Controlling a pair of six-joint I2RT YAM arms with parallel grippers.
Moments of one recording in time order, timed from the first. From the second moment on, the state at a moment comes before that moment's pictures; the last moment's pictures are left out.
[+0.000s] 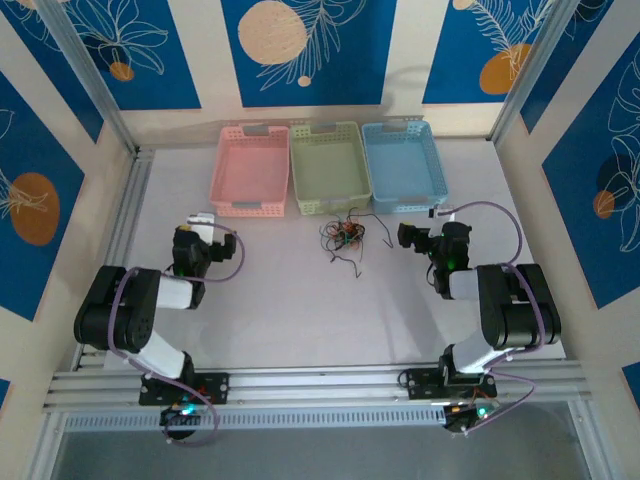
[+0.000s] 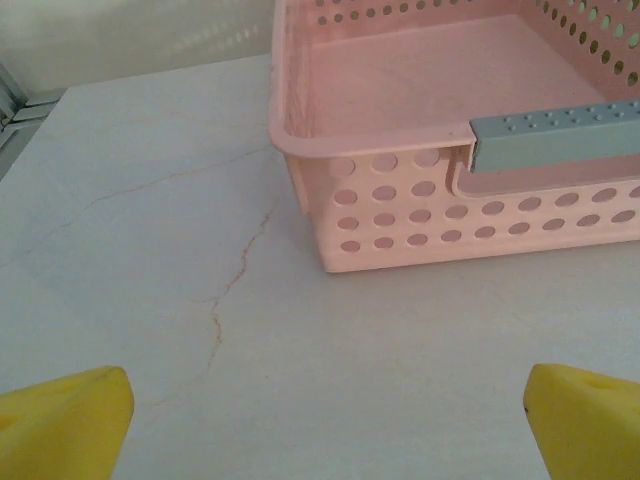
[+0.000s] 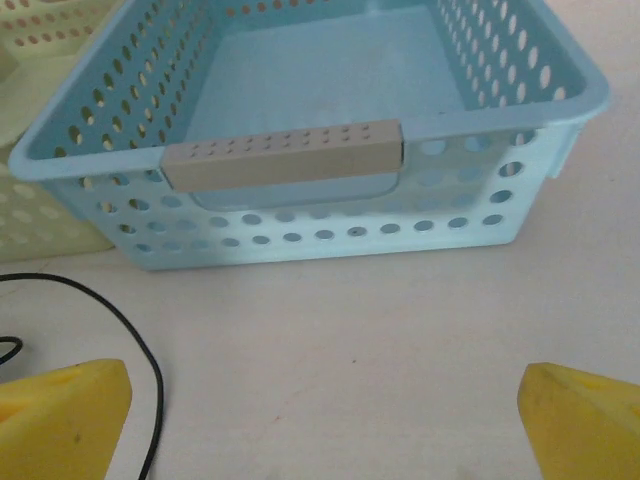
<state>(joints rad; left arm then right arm) -0.10 1.57 0.36 0.84 -0.08 0.09 0.01 1.53 0.39 0.72 -0.11 0.10</state>
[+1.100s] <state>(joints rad) -0.10 1.57 0.36 0.84 -0.08 0.08 0.01 1.53 0.39 0.71 -0.15 0.09</state>
